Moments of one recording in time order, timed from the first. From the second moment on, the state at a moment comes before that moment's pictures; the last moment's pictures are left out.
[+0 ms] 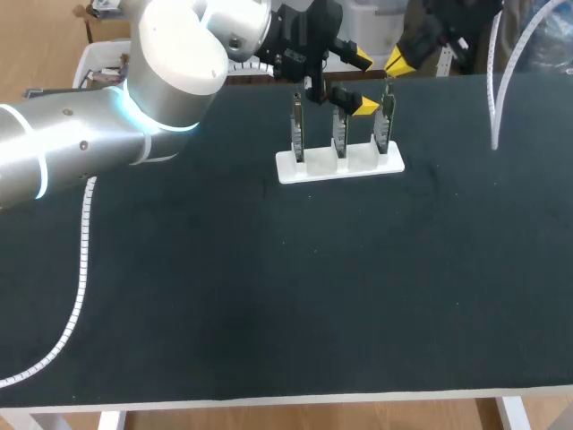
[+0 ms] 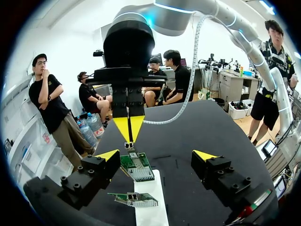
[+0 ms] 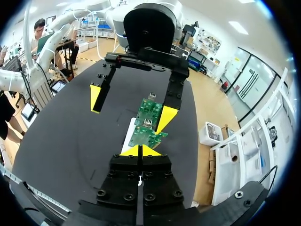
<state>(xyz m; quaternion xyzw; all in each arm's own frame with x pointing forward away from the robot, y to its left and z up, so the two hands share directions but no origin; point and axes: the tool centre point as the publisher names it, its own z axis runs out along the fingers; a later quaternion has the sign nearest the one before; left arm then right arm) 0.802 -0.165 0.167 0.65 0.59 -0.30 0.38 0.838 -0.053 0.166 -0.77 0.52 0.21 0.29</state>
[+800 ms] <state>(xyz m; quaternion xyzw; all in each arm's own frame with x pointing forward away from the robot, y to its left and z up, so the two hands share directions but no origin) 0.802 -0.165 0.167 0.65 0.59 -0.30 0.38 0.843 -0.054 0.154 -0.77 0.53 0.22 0.28</state>
